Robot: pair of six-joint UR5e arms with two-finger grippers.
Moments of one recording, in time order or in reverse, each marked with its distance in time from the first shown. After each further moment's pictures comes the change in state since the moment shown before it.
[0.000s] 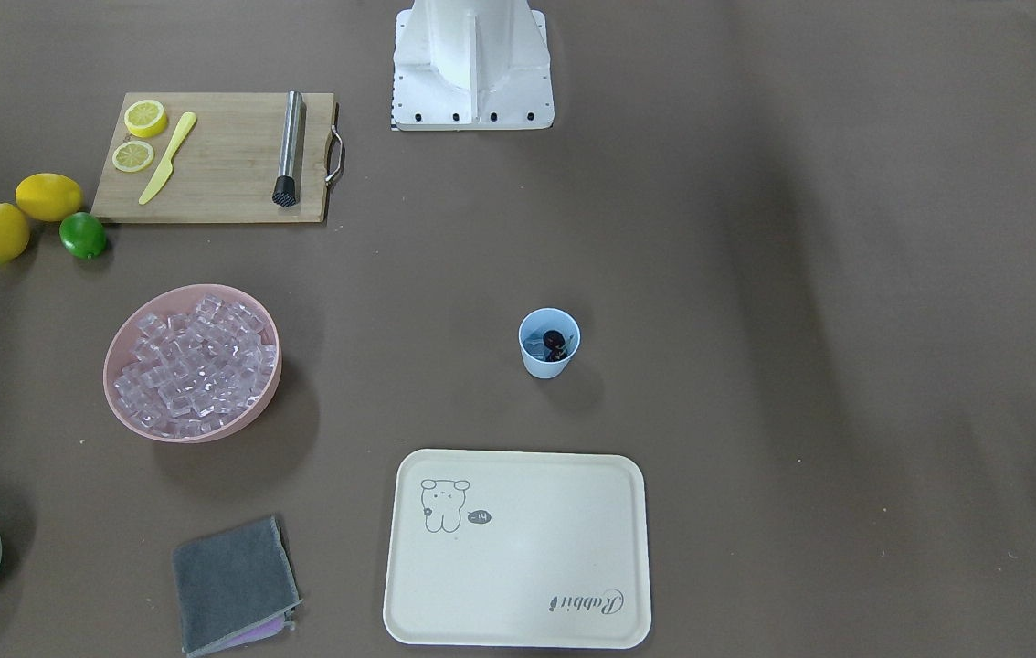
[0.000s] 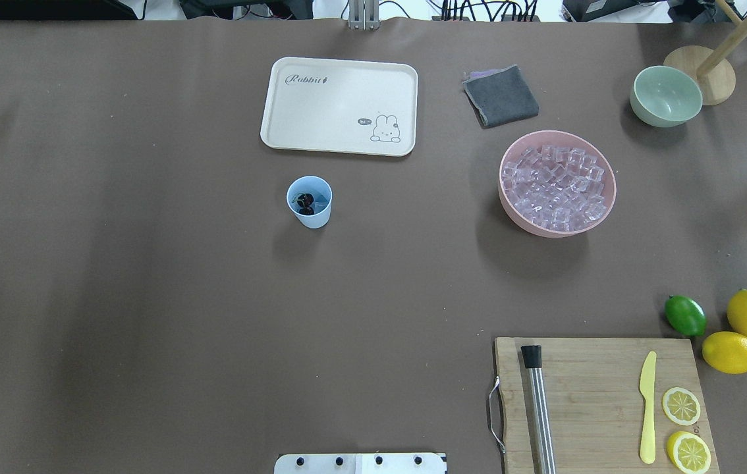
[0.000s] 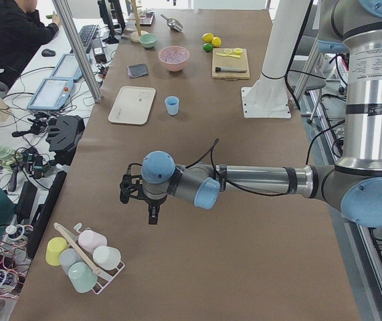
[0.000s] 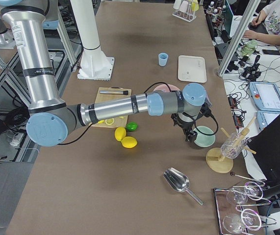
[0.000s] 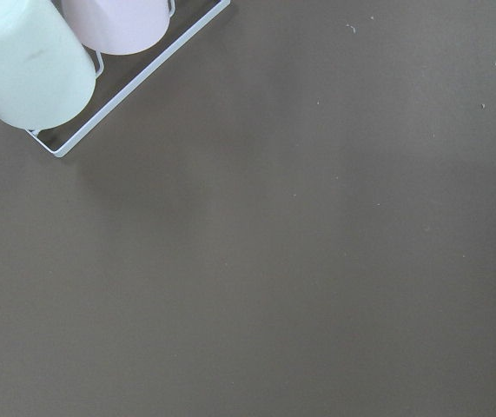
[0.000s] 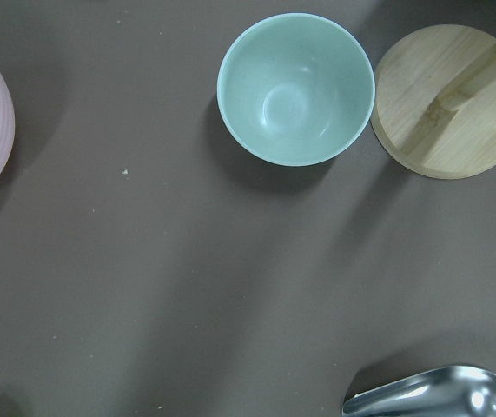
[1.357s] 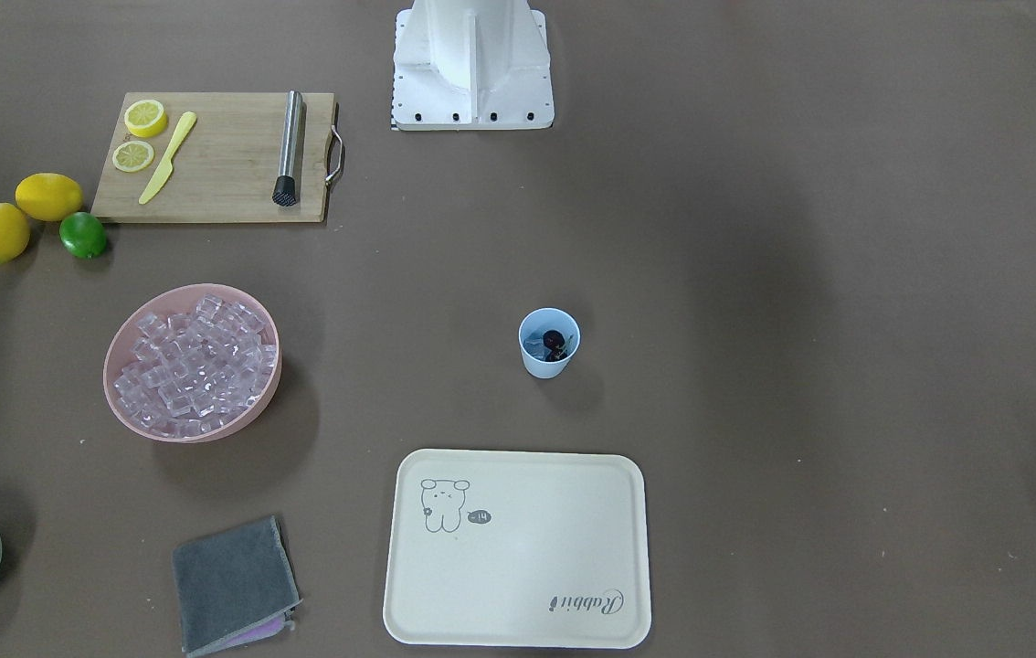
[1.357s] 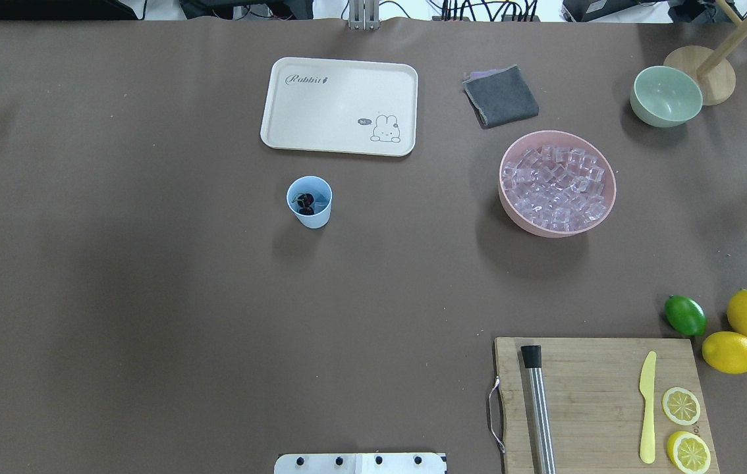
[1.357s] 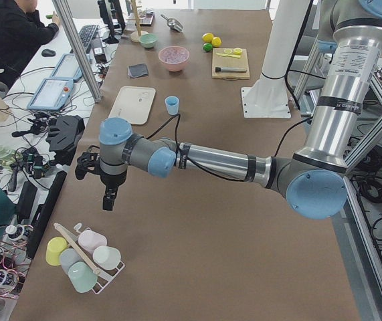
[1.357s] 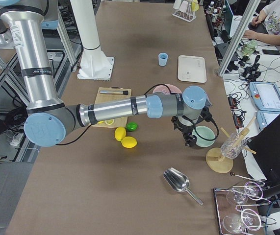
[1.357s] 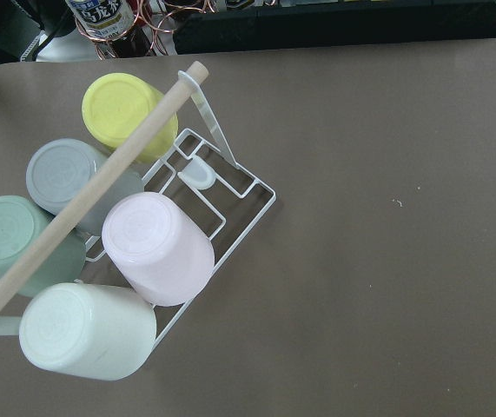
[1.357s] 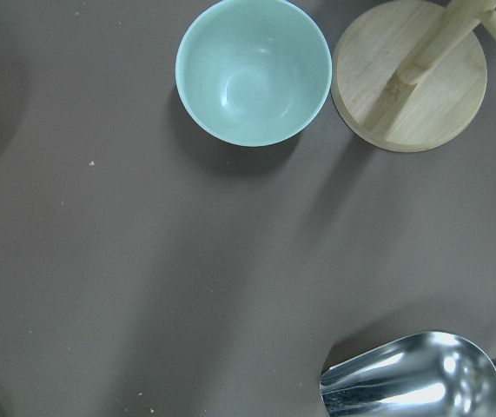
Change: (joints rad) left arm 0.023 -0.246 0.067 0.213 0.237 0.056; right arm 0.018 0.005 -0.013 -0.043 -0.040 0.022
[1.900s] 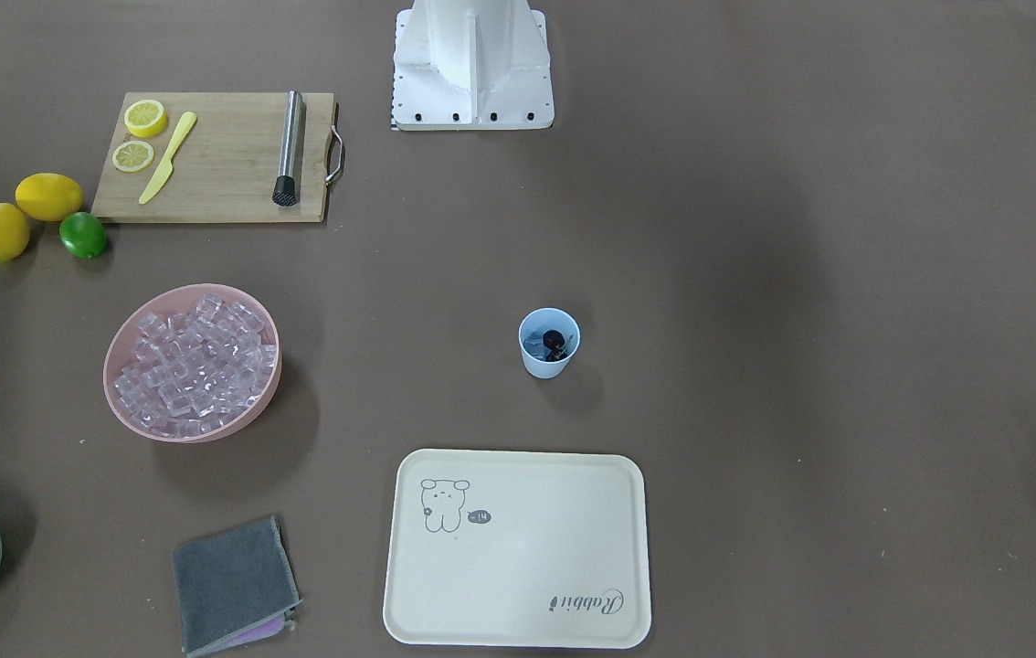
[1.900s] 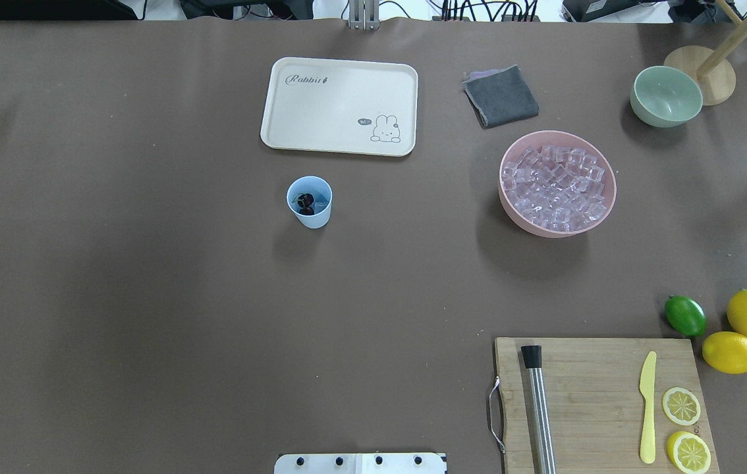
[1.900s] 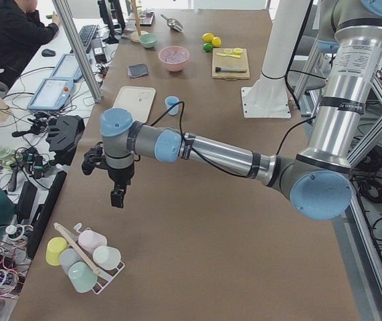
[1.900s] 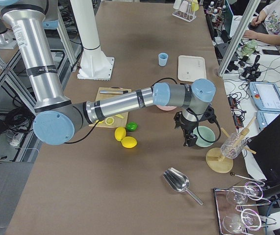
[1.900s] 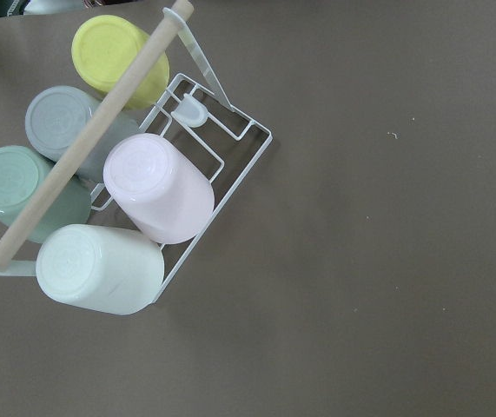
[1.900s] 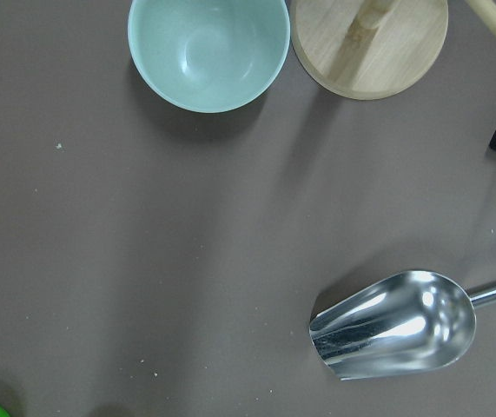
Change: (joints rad) left arm -0.020 0.023 -0.095 0.177 -0.008 0.139; right arm 0.014 0.068 0.012 -0.229 -0.067 0.069
